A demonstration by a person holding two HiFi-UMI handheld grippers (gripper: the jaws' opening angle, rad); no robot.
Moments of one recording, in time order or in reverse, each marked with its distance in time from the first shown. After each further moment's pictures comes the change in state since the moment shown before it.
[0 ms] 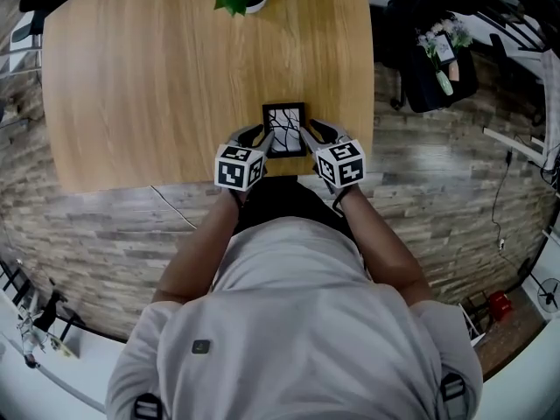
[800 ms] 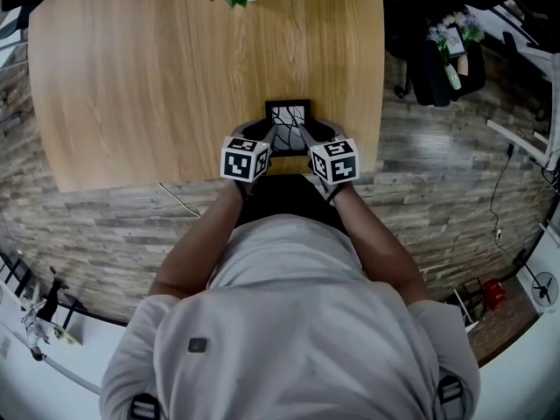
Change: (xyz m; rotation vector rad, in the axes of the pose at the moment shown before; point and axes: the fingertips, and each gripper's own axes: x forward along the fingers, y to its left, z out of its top) left arm 0.038 0.023 -0.020 -0.069 0.104 0.005; right arm 0.039 -0.013 -0.033 0.091 0.118 -0.056
